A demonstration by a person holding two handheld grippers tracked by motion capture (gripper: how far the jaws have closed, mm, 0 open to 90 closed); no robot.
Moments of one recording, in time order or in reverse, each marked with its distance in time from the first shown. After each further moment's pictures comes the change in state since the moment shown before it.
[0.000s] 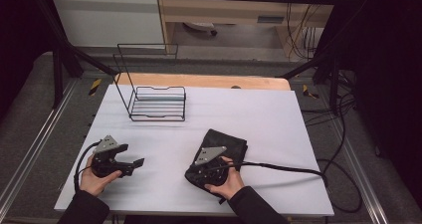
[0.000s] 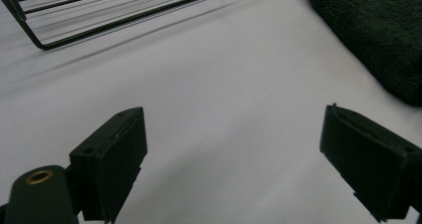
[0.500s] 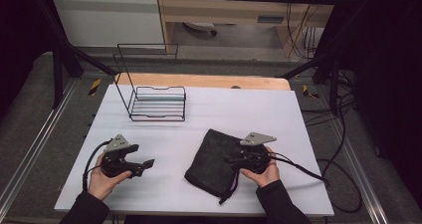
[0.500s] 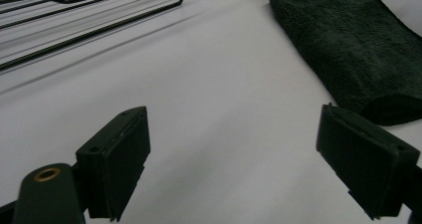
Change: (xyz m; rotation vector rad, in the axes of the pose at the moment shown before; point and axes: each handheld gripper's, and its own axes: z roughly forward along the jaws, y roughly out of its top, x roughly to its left) left arm -0.033 0.023 0.008 0.027 -0.045 0.014; right arm -0.055 -0.037 -0.088 -0.115 -0.309 0.239
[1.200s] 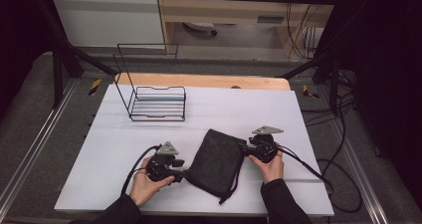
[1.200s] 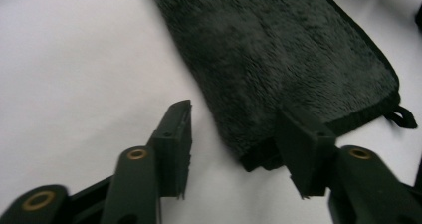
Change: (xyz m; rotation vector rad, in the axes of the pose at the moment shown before) left arm -0.079 0.023 0.076 0.180 -0.188 0.015; right arm -0.057 -0.023 0.025 0.088 -0.181 0.186
